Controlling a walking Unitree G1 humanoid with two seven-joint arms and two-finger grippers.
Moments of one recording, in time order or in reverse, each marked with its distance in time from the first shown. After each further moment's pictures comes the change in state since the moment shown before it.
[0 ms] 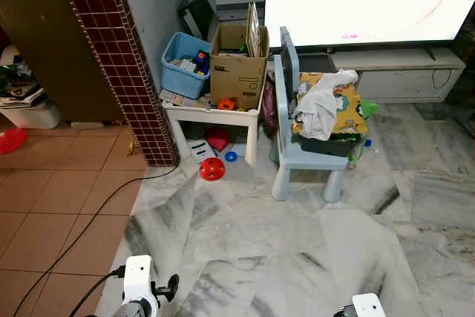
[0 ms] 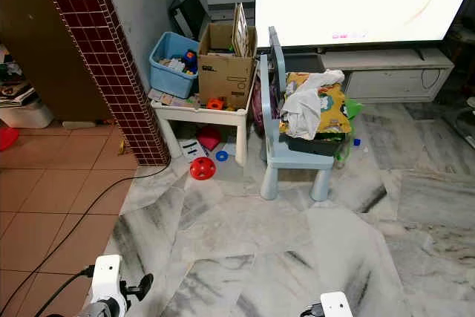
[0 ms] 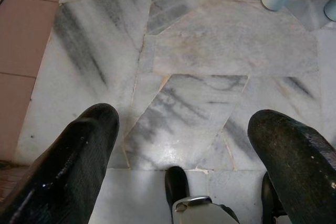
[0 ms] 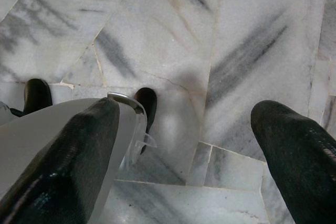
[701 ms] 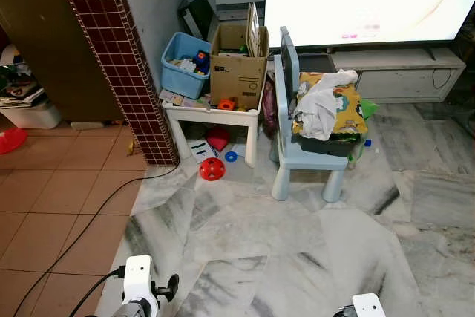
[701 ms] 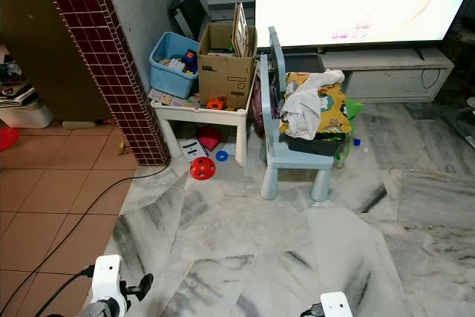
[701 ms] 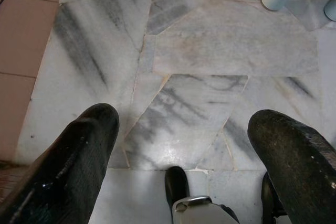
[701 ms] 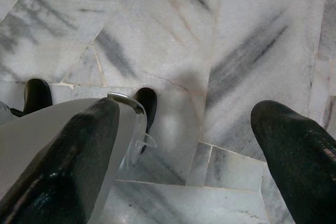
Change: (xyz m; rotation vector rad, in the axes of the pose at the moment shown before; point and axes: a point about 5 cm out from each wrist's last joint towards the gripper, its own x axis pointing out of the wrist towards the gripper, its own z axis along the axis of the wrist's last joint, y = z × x) left arm 0.000 0.000 0.000 0.000 0.000 0.000; right arm 0.000 0.000 0.000 0.000 0.000 0.000
